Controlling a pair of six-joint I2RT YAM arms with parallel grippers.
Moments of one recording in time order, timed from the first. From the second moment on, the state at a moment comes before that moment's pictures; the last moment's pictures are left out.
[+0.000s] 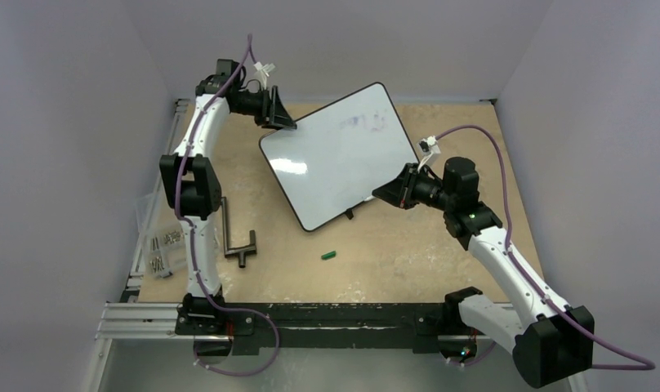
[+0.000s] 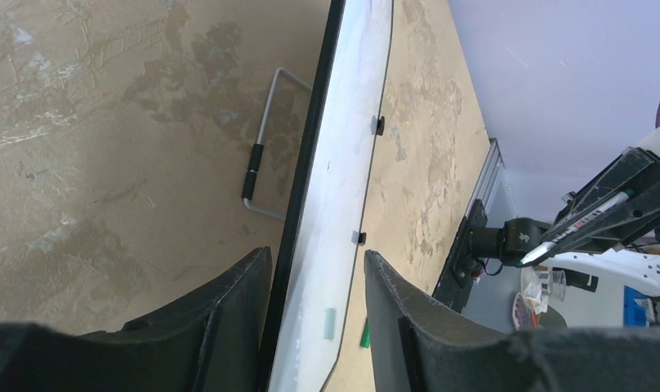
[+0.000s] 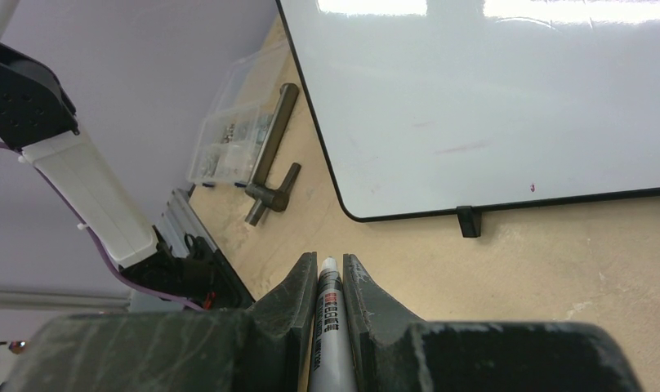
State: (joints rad) left arm -0.07 2.28 2.24 -0.94 1.04 -0.04; right arm 0.29 0.99 0.73 -0.08 -0.62 0.56
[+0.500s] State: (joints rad) left arm -0.07 2.33 2.27 -0.97 1.04 -0.04; right arm 0.29 0.99 0.73 -0.08 -0.62 0.56
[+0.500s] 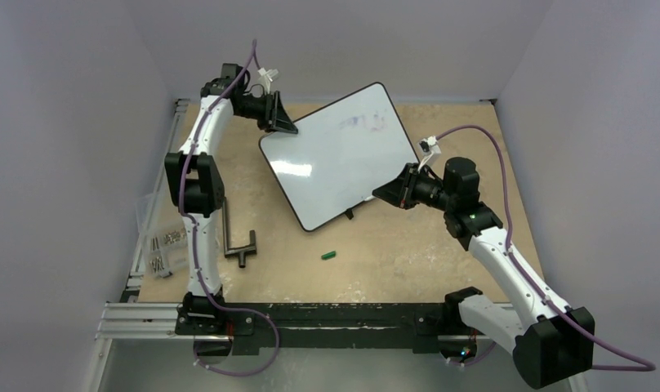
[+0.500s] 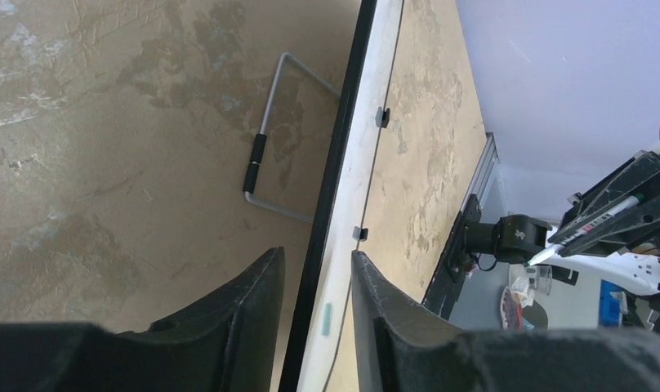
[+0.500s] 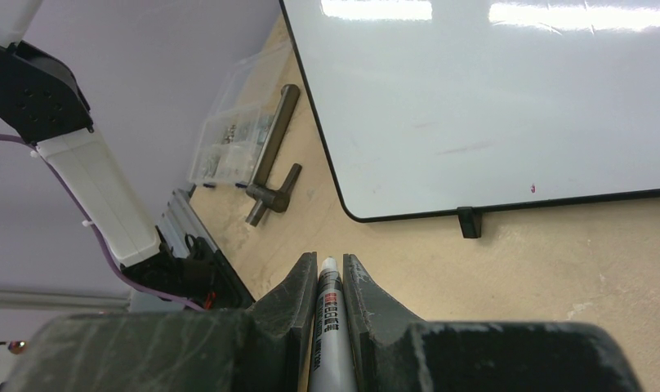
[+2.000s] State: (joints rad) left arm -0.16 1.99 1.97 -0.90 0.98 0.16; right arm 0.29 0.99 0.68 0.08 -0.65 0.57
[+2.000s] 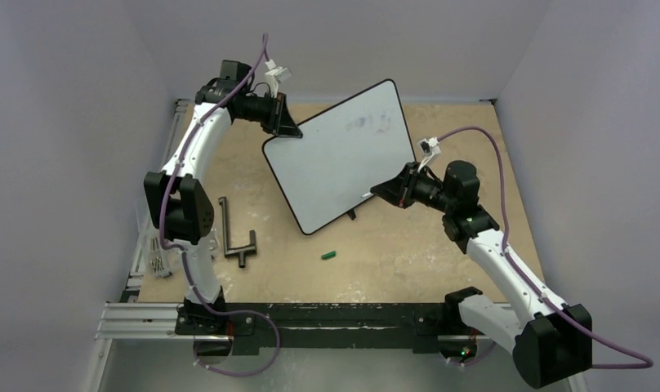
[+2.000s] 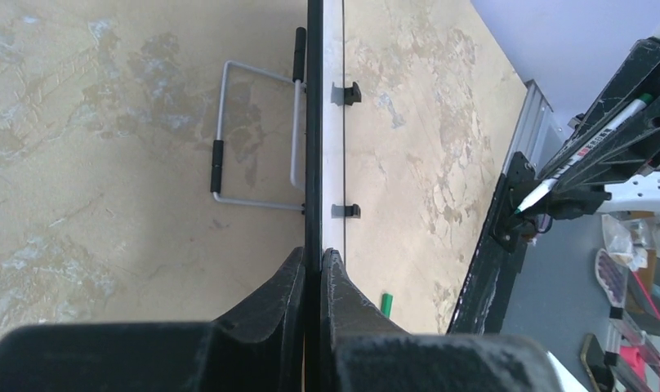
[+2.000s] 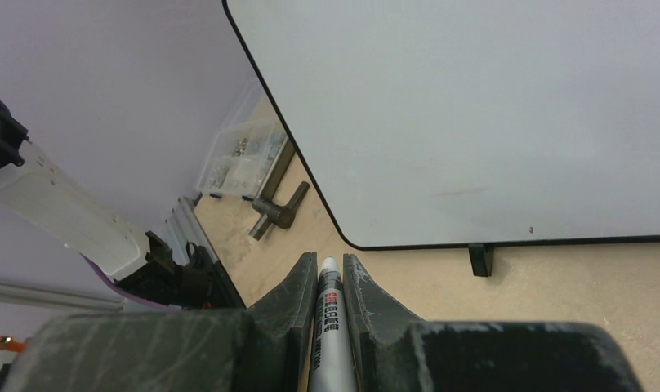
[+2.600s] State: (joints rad) left arm -0.23 1.91 1.92 -0.82 0.87 0.13; right arm 0.47 1.09 0.69 0.35 -0.55 0.48
